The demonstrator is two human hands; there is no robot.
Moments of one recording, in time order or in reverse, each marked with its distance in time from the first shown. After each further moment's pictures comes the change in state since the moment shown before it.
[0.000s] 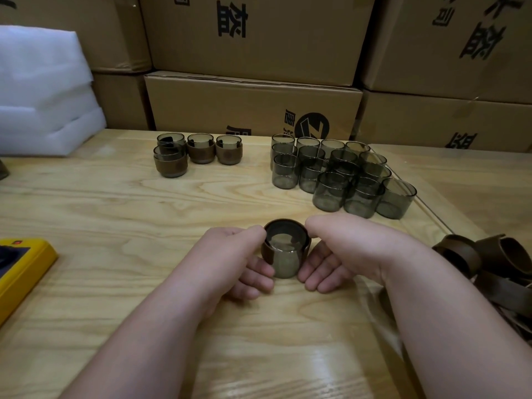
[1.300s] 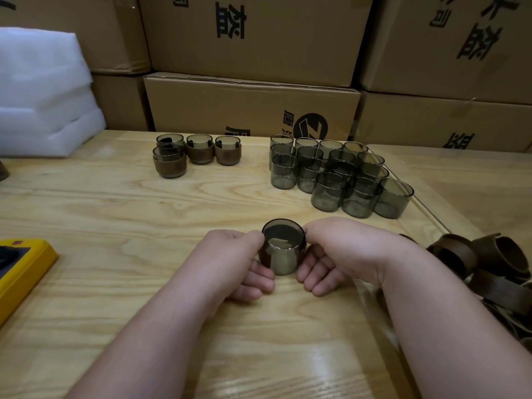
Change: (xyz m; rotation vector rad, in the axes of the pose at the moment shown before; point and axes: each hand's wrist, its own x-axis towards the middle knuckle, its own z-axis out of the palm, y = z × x) left_hand 0.007 -0.007 0.005 0.031 0.030 0.012; right_hand -0.002 0.002 0.006 0.013 -0.016 -0.002
